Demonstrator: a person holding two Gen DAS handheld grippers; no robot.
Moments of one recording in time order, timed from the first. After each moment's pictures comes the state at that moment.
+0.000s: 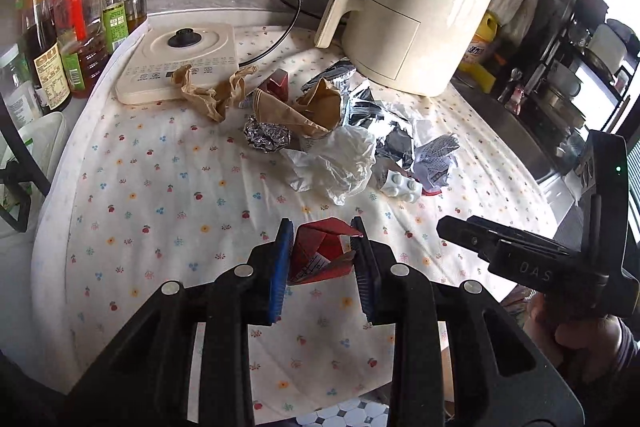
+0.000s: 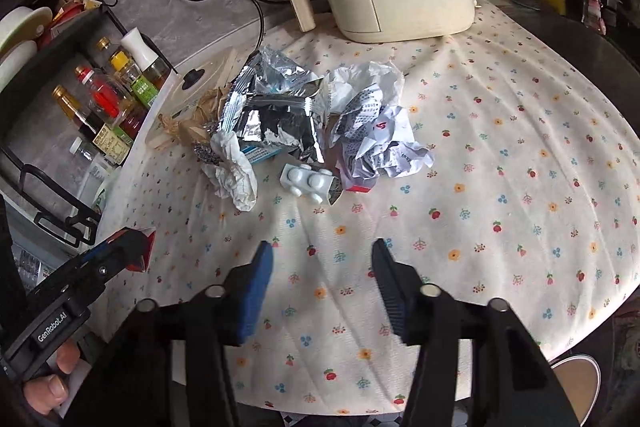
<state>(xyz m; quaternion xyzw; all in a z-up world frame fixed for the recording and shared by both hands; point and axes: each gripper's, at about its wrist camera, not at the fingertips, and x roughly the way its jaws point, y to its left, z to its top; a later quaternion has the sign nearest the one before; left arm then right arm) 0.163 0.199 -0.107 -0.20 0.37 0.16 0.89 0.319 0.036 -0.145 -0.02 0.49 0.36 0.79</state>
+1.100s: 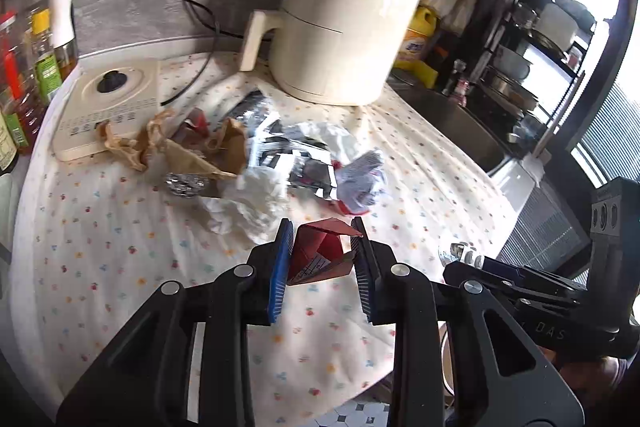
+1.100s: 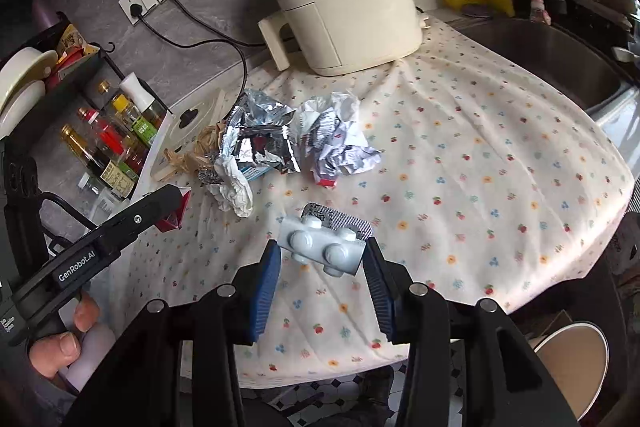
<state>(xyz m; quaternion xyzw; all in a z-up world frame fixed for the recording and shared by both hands) 0.202 0.160 -0.083 -0.16 0.36 0.06 0.92 0.282 -0.044 -0.112 0.04 0.46 0.31 0.83</state>
